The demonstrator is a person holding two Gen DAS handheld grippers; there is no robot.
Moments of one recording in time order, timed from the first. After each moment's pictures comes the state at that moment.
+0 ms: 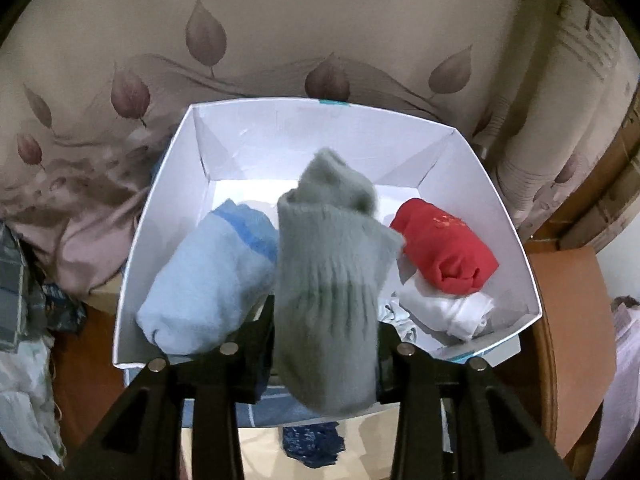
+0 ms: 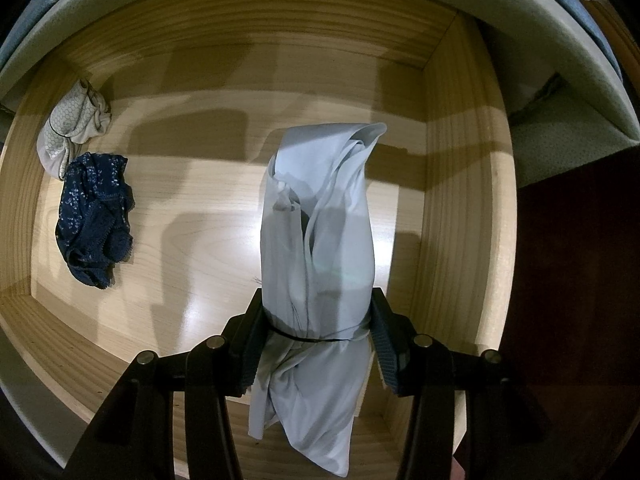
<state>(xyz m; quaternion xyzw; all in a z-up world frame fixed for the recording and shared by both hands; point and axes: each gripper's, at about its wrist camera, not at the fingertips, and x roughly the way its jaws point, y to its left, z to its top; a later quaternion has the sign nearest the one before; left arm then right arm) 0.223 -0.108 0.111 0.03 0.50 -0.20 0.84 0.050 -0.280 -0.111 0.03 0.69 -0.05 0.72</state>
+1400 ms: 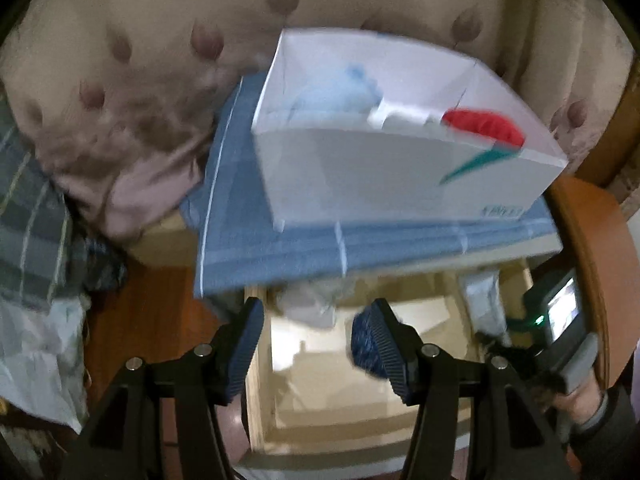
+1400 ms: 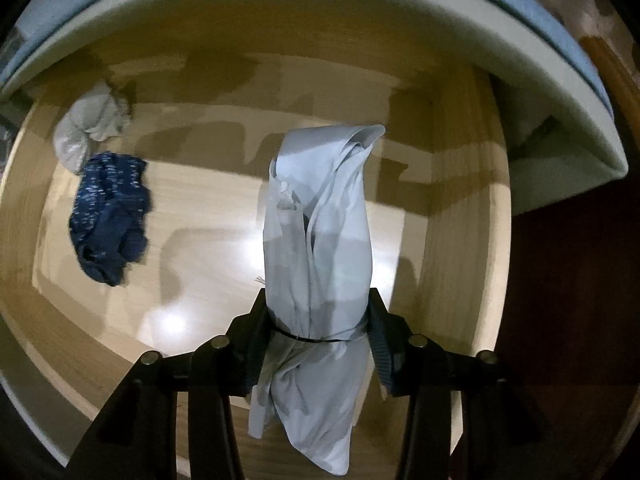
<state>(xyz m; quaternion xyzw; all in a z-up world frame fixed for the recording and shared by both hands) 0.114 -0.011 0.068 0.07 0.51 -0.15 0.84 0.041 -0.256 -0.100 0.00 0.65 -0.02 0.76</state>
